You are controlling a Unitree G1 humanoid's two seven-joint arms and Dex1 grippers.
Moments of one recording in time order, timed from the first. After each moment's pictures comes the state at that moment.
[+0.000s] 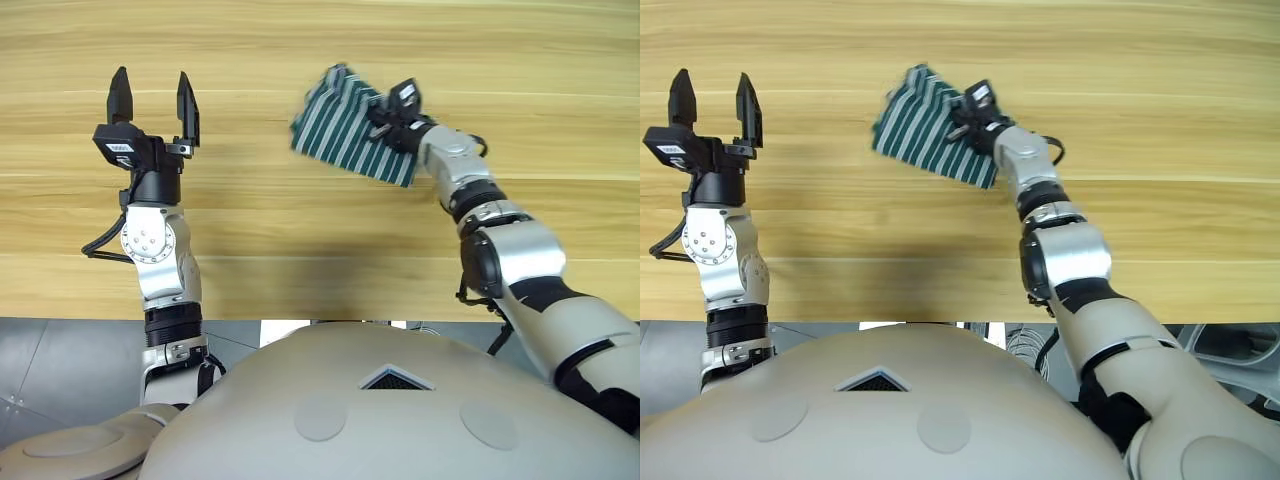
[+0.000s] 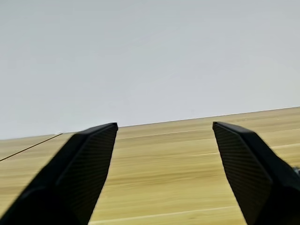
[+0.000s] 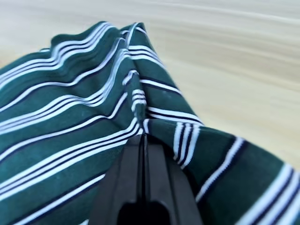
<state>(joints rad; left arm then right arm) 0.14 0.18 0.19 -0.01 -0.19 -0.45 -0.25 -0.68 -0.17 -0.03 1.27 0.07 -0.11 0.44</state>
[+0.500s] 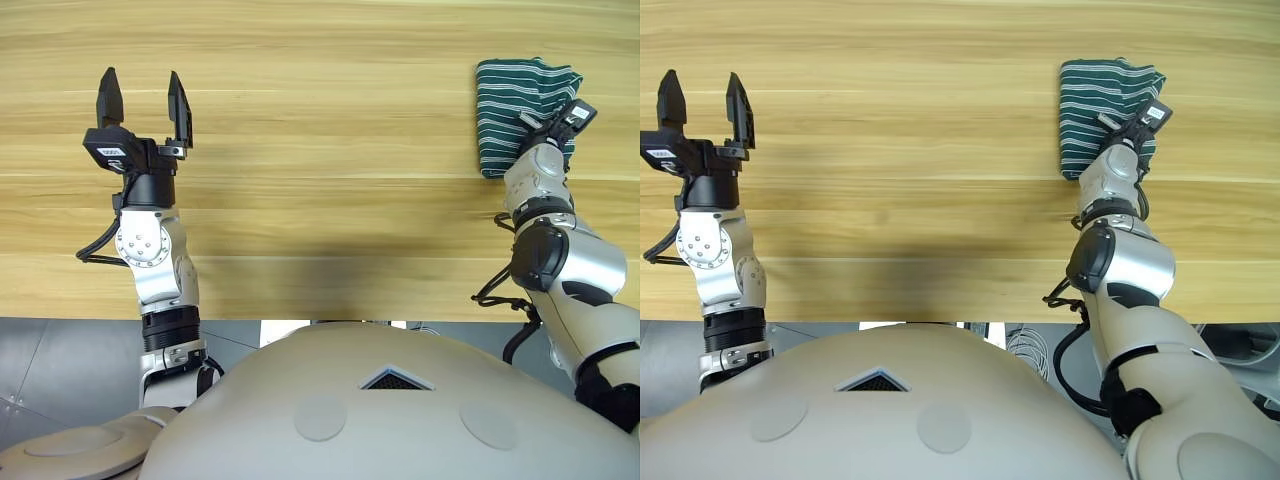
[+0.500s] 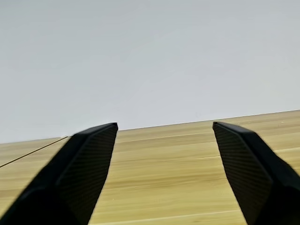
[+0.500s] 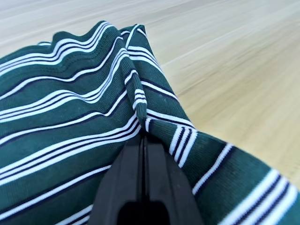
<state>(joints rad) 0.16 0.18 0.21 -0.03 -0.19 -0.46 -0.24 -0.62 -0.31 -0.42 1.32 0.21 -0.21 -0.21</state>
